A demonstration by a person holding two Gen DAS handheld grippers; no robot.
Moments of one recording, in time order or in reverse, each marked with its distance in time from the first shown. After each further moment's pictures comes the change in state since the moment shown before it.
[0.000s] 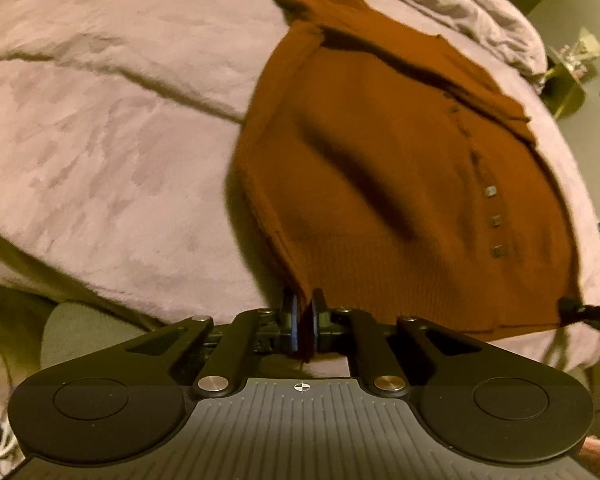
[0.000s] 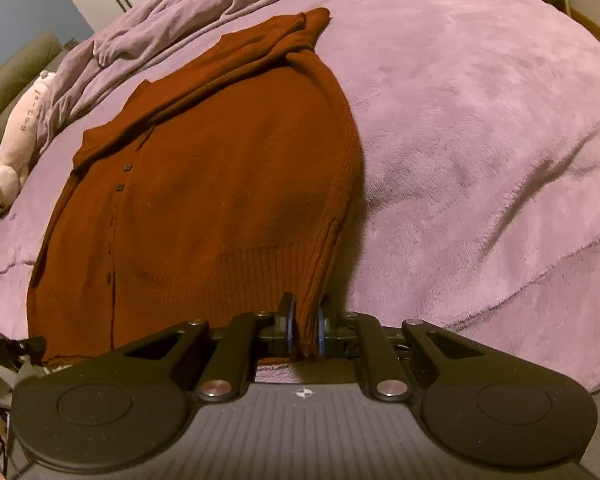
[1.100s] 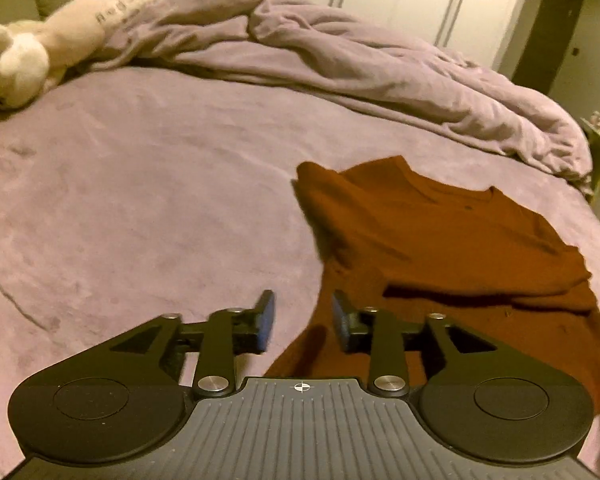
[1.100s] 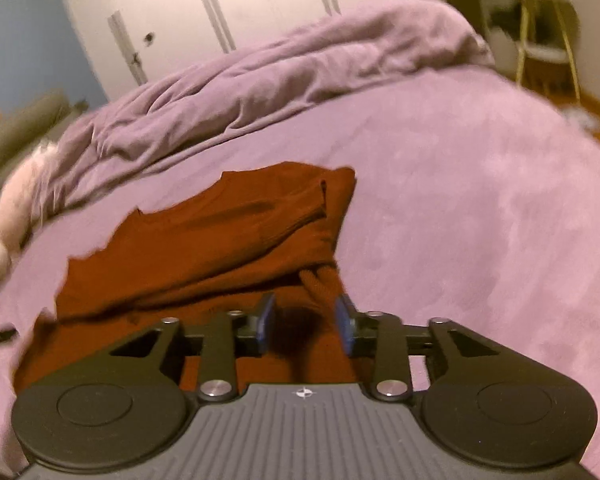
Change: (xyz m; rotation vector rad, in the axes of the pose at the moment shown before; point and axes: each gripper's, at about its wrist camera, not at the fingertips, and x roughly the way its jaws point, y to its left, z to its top) left arm 0.023 -0.003 0.159 0.048 -0.327 0.157; right arm 0.036 0.014 0.148 -0.141 -0.277 -0.047
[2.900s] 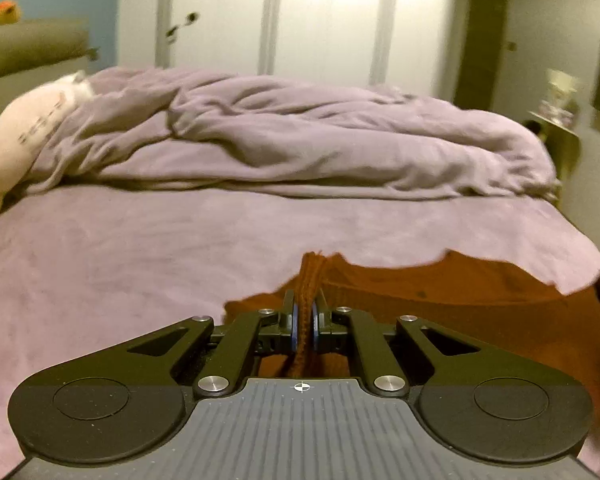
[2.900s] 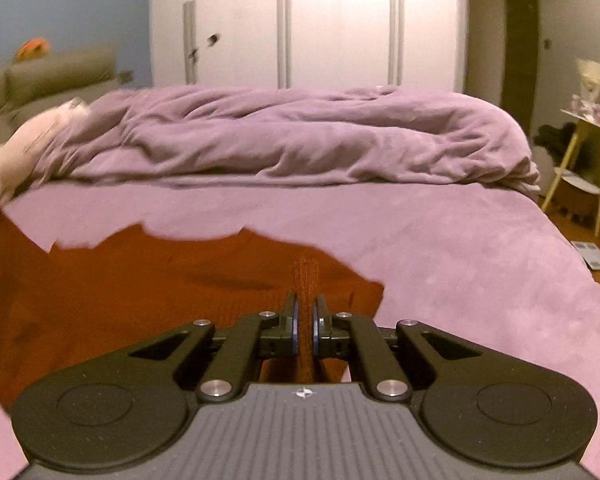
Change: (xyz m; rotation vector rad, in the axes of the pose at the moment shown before) left arm 0.029 -0.066 0.083 0.190 -0.176 -0.040; right arm 0.048 0.038 0.062 -0.225 -0.169 -0.036
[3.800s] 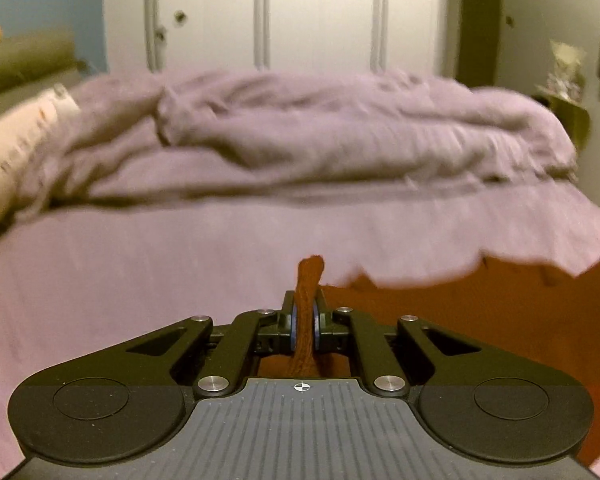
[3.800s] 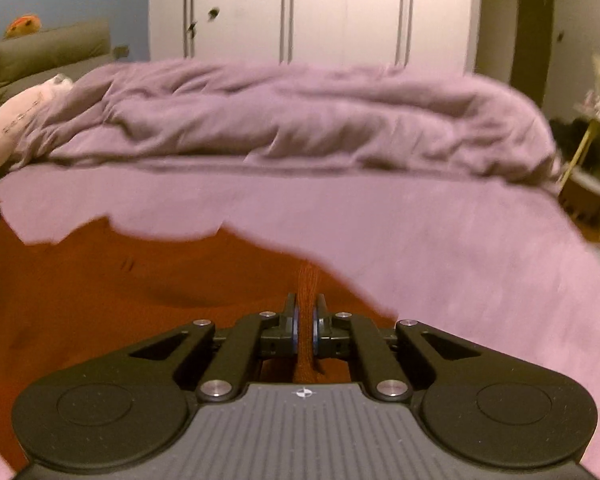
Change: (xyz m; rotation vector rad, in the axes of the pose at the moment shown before) left arm 0.056 -0.002 0.037 0.085 -0.006 0.053; right arm 0.075 0.005 0.032 -0.078 0.025 -0.036
